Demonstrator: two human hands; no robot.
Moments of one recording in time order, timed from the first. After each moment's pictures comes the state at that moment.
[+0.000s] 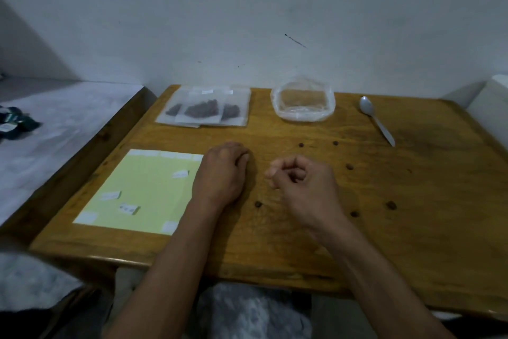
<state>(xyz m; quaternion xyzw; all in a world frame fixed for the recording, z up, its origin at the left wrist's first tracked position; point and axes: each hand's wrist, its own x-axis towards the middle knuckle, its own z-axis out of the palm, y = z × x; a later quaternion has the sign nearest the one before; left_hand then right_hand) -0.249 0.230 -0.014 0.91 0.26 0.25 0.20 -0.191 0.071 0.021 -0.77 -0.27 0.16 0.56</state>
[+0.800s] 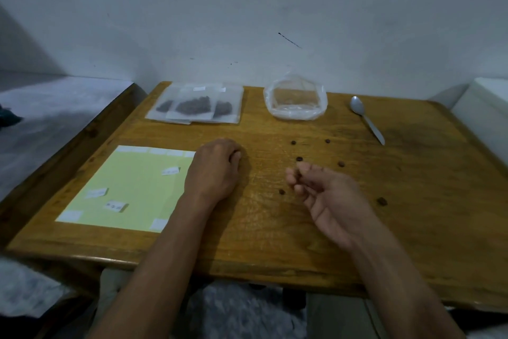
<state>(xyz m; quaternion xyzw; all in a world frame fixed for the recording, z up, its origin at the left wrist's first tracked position) -0.245 0.229 -0.011 0.92 0.27 0.22 0.21 -0.175 0.033 0.029 -0.52 0.00 0.39 0.76</state>
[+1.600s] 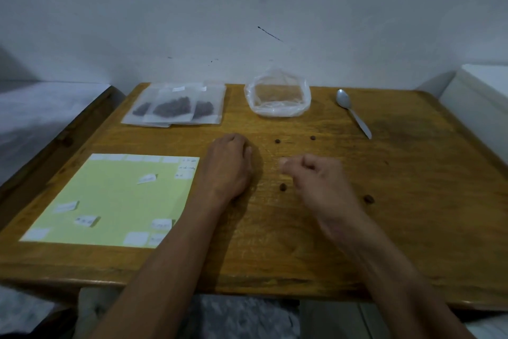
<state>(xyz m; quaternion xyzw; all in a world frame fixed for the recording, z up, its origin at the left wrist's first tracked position) -0.197 0.207 -0.016 0.93 0.26 0.19 0.18 -0.157 0.034 0.028 -0.75 -0.17 0.25 0.59</state>
